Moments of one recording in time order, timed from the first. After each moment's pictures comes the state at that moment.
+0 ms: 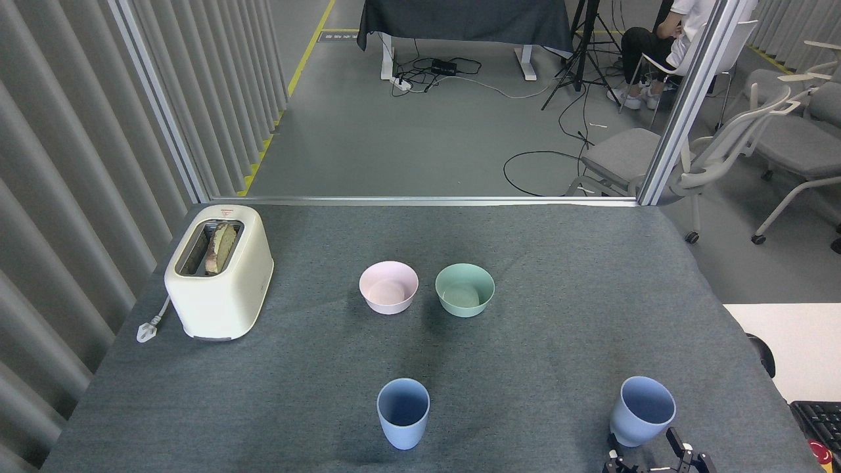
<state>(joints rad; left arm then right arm) 0.46 0.10 -0.05 -1.60 -1.38 -0.14 0.40 0.10 -0.10 -0.21 -1.19 1.56 -0.29 -0.34</state>
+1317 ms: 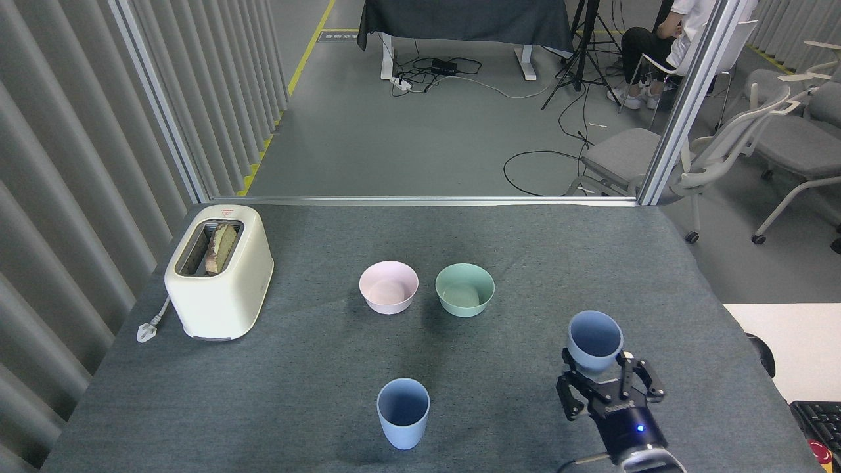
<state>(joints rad) 0.46 0.10 -0.06 -1.60 -1.37 -0.12 0.40 -0.14 -0.04 -0.05 -1.22 1.61 -0.24 -0.28</state>
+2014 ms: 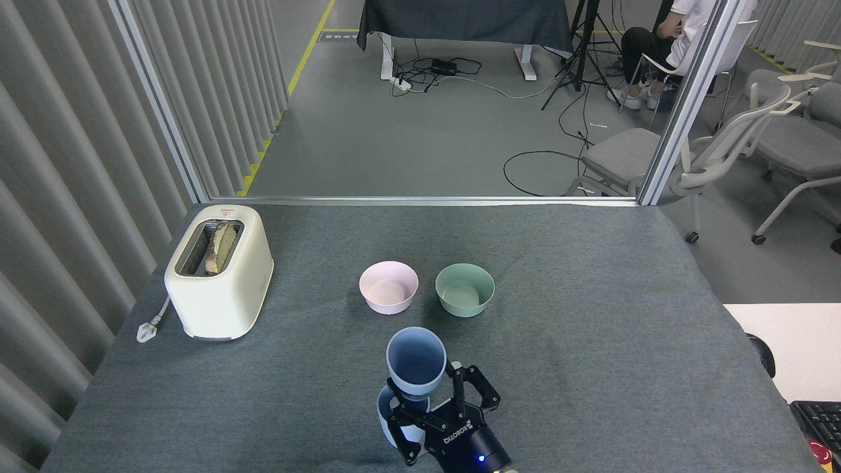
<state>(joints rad) 0.45 0.09 -0.06 -1.58 -1.37 -0.12 0.40 -0.03 0.13 0.40 -1.46 1.67 -0.15 -0.20</state>
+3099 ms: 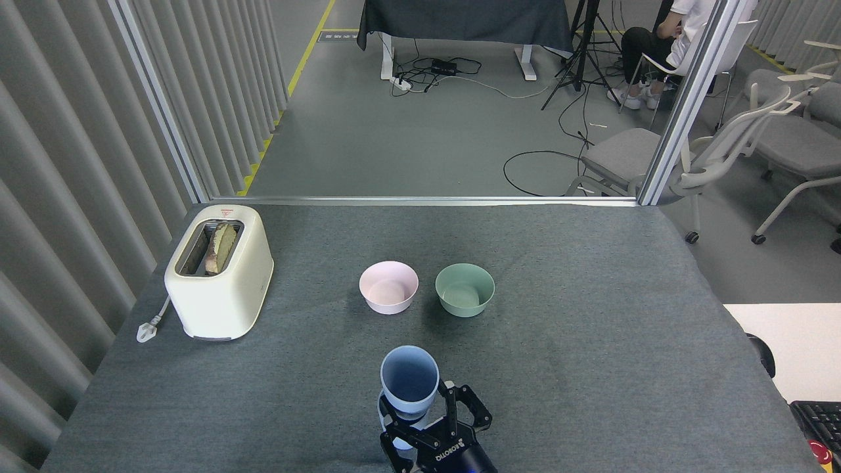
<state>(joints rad) 0.45 0.09 -0.05 -1.58 -1.37 -0.12 0.40 0.00 0.16 0.38 -1.40 1.69 -0.14 -0.21</state>
